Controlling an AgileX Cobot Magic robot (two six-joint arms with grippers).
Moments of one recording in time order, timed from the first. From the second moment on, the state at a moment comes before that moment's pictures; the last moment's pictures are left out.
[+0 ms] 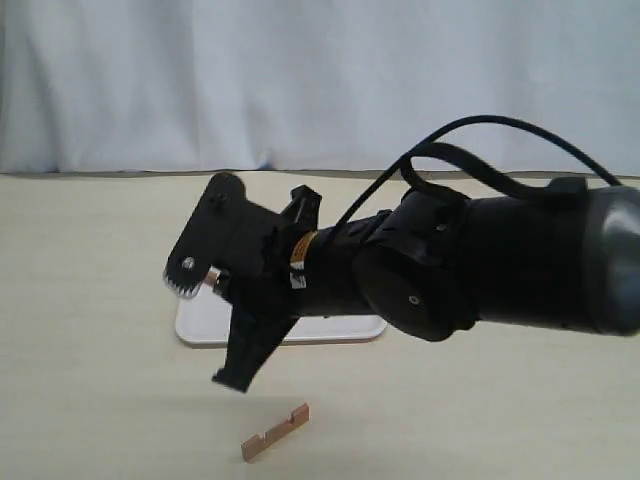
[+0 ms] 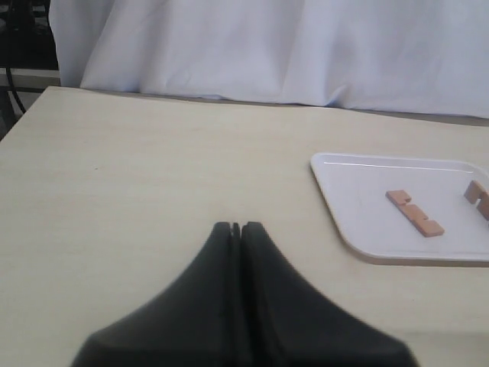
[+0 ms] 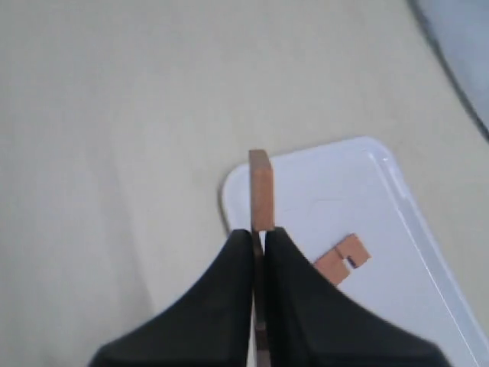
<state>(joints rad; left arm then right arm) -0.05 0.00 0.00 -0.06 0.32 -0.05 0.54 1.71 -1.10 -0.11 0.18 -0.41</state>
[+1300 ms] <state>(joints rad) -0.05 0.00 0.00 -0.06 0.32 -0.05 0.38 1.73 -1.10 0.10 0.11 -0.02</state>
